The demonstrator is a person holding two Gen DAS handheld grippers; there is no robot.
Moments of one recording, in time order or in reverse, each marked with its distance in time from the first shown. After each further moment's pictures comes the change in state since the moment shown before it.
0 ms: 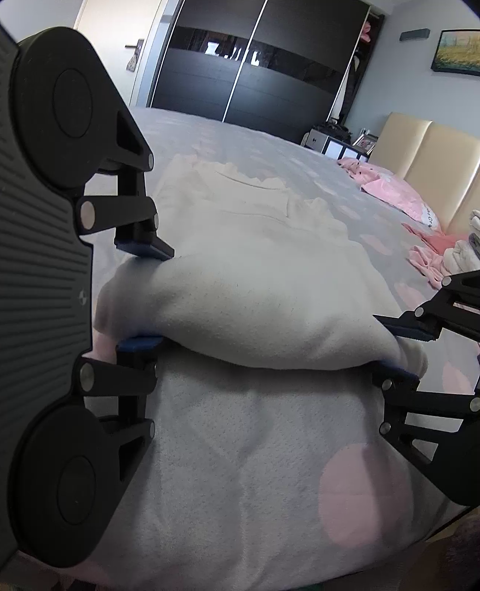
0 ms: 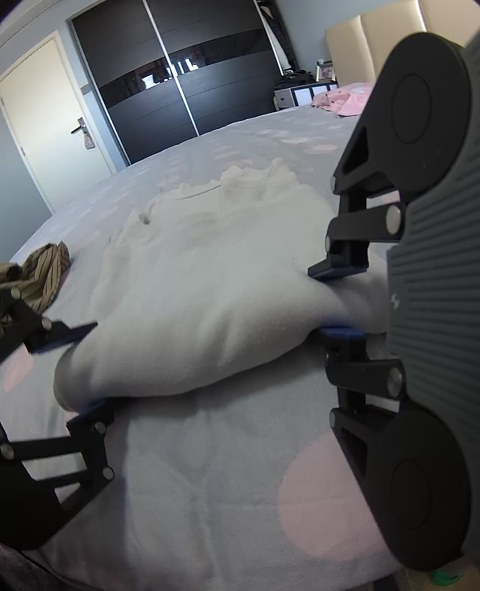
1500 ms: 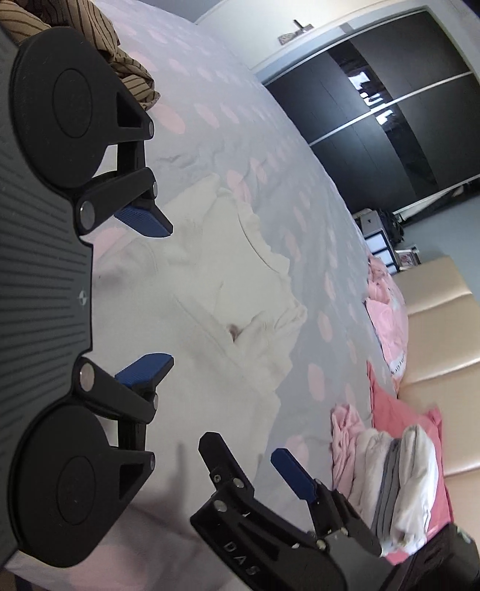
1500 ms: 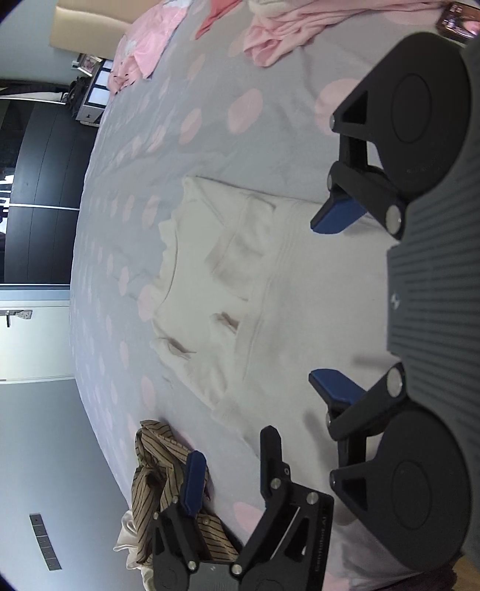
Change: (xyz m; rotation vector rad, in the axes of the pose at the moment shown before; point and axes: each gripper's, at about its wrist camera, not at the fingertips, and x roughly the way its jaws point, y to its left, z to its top) left arm 0.002 0.107 -0.009 -0.676 -0.125 -0.059; right arm 0.019 -0.115 -0.014 0.978 -0.073 0.231
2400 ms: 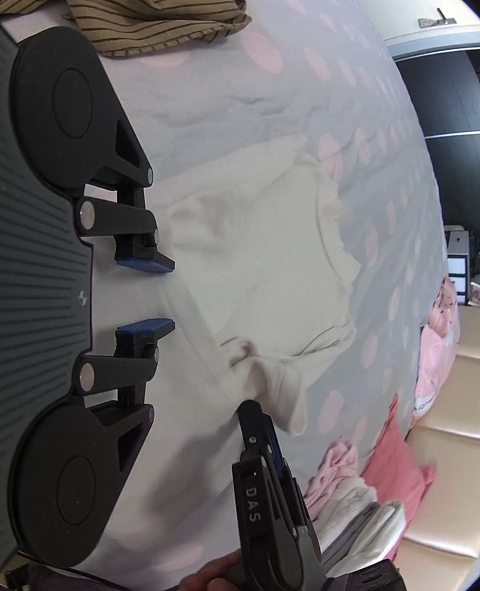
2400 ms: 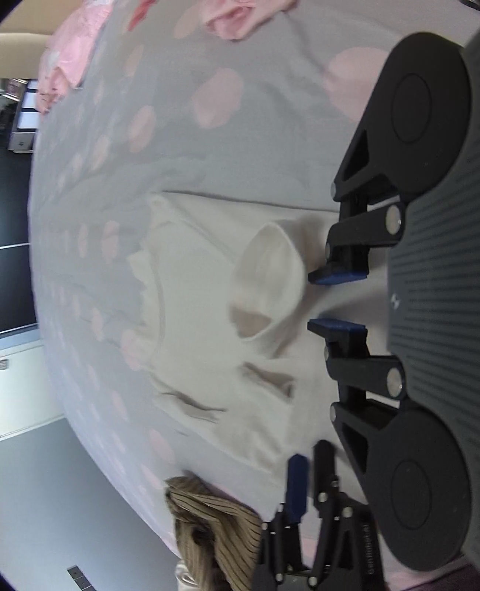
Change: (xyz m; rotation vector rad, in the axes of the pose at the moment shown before) left arm 0.084 0.061 0.017 -0.369 0.221 -0.182; right arm 0.071 -0.048 0.053 0.194 0.100 -0.001
